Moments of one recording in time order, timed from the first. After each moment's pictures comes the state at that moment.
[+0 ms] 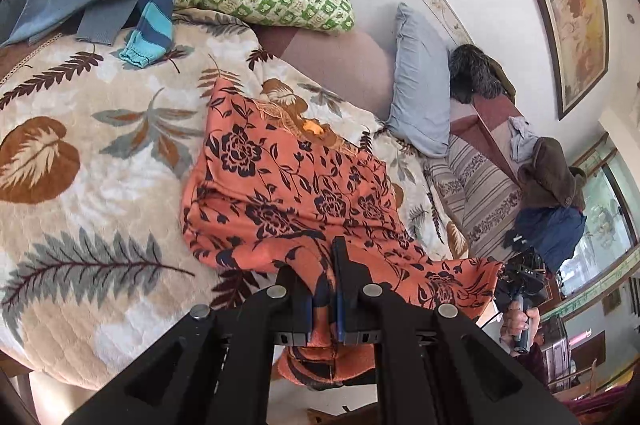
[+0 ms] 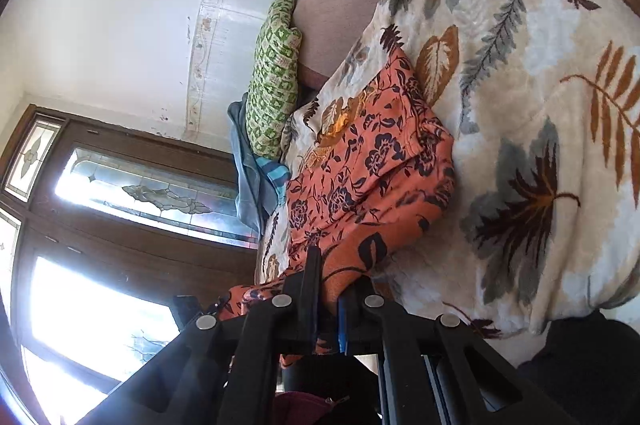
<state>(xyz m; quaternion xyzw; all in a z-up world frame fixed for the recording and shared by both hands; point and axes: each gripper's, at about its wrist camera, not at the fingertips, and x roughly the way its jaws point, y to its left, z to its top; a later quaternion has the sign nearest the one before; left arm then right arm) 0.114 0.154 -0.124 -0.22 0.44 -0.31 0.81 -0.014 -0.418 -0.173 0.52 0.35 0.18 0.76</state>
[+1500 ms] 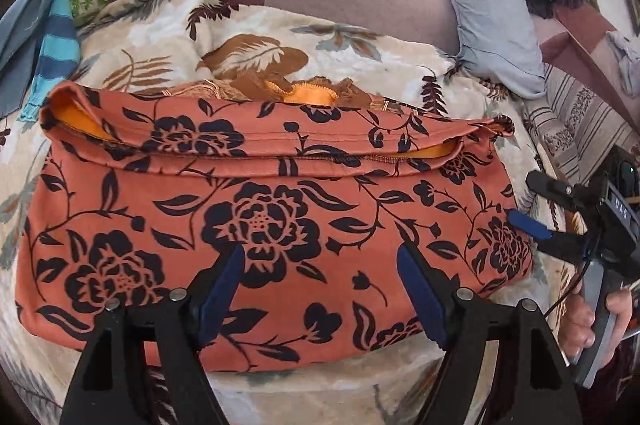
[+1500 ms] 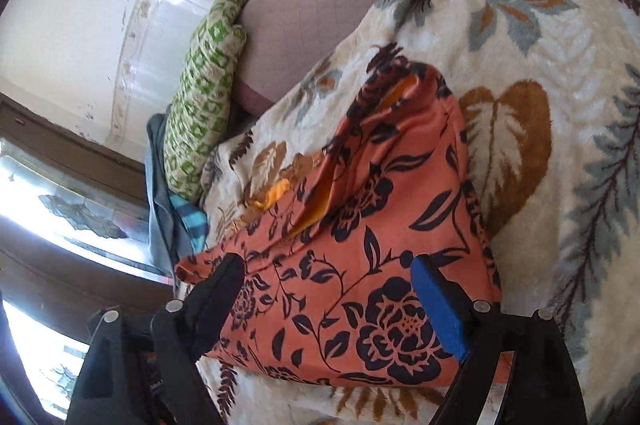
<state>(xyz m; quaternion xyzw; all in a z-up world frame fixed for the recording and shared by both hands) 0.236 -0.101 -0.209 -0.04 0.51 -0.21 0.83 0.211 -0.378 -0.234 0.42 0.41 0.08 0.80</state>
